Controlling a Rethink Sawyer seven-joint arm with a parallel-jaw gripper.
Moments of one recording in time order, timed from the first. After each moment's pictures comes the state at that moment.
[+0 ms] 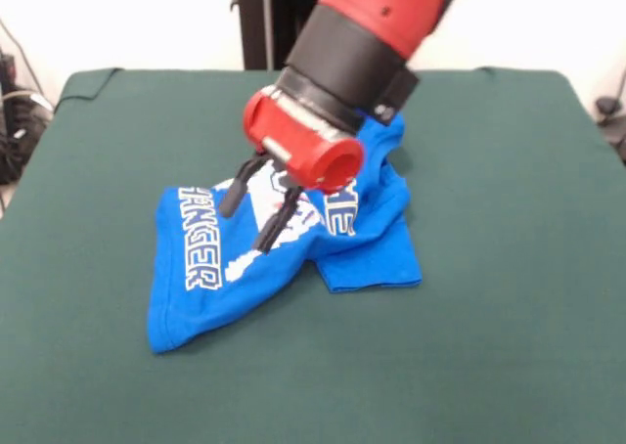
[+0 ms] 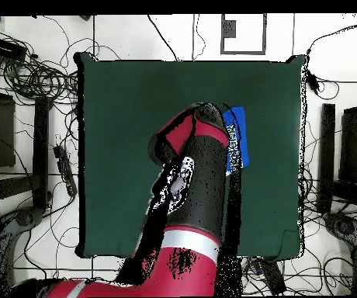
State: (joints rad) arm 0.11 -0.36 -0.29 1.13 -0.76 0.50 3.34
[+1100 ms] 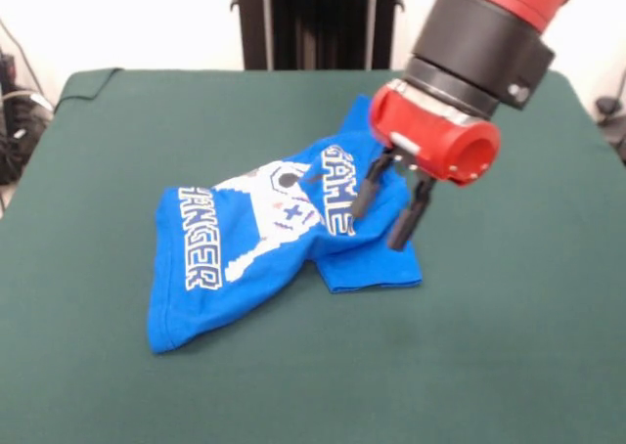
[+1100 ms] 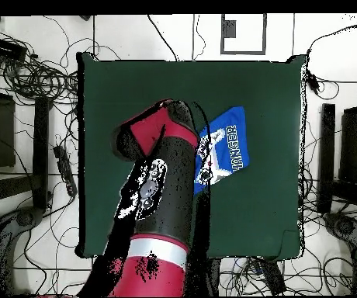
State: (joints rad) arm 0.20 -0.37 -0.30 1.13 -0.46 0.52 3.34
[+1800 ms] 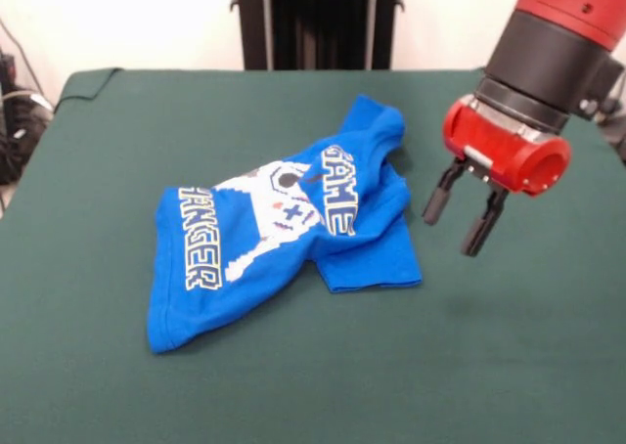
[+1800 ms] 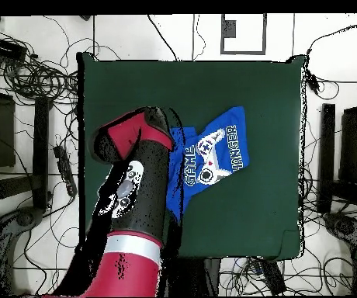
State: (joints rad) arm 0.27 -0.32 -0.31 1.13 -0.33 0.55 3.34
